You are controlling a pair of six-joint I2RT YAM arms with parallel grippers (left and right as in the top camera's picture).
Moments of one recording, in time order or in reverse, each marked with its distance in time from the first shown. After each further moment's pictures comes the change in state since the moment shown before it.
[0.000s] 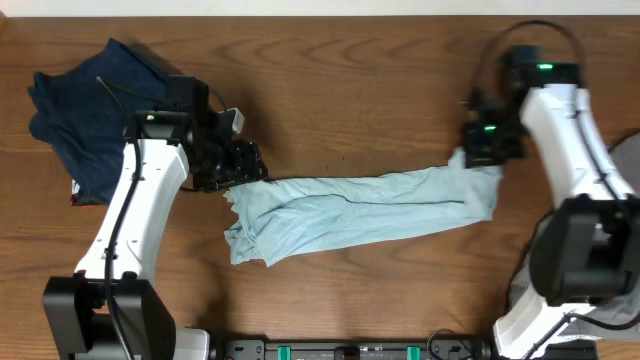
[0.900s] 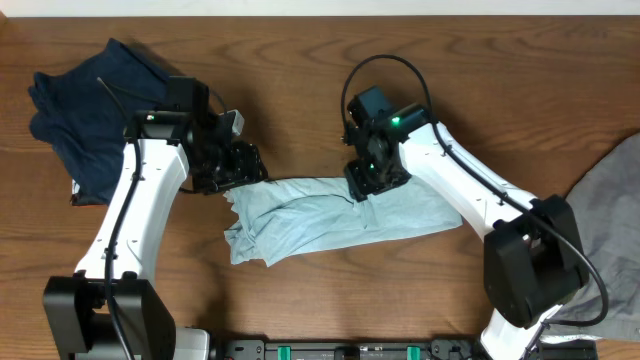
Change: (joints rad) left arm 0.000 0.000 0.000 -0.024 0.000 0.000; right arm 0.493 0.000 -0.139 0.269 -0.002 0.196
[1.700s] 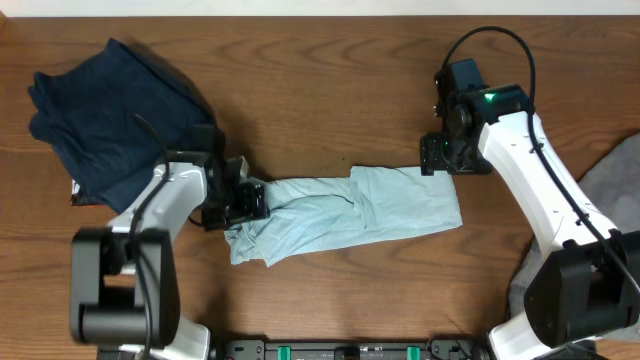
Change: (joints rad) left arm 0.000 0.129 -0.343 0.311 -0.089 0.002; right arm -0.285 -0.159 0.000 -0.139 0.217 0.107
